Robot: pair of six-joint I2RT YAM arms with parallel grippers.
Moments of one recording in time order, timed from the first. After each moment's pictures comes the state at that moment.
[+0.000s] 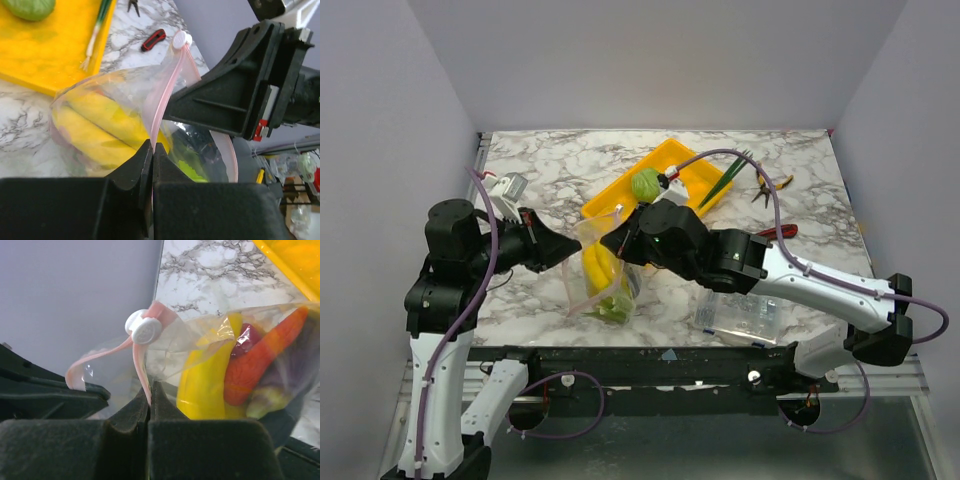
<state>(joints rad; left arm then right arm) -0.08 0.75 1.23 -0.86 0.77 -0.44 1.23 1.48 1.58 -0.54 0.42 1.08</state>
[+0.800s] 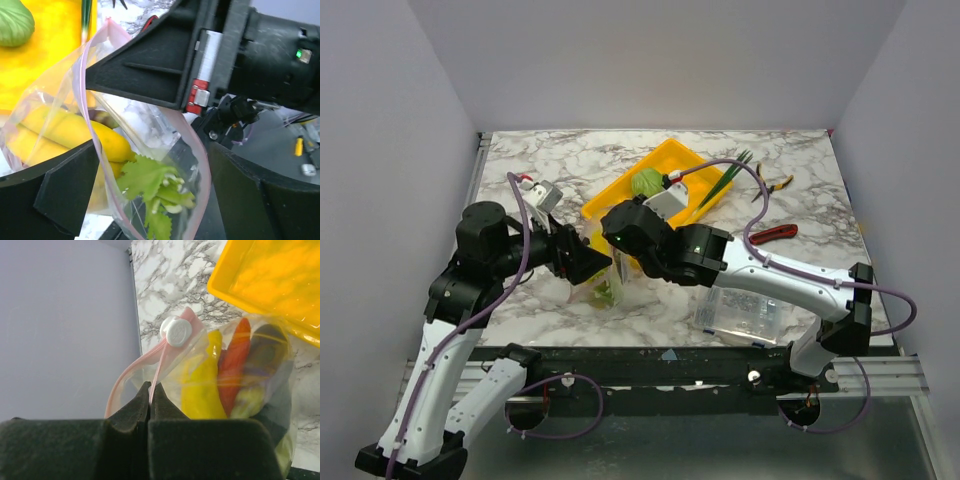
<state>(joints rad) -0.29 0.76 1.09 -0.67 0.73 -0.31 1.24 1.64 1.70 -0.63 0.77 1.40</state>
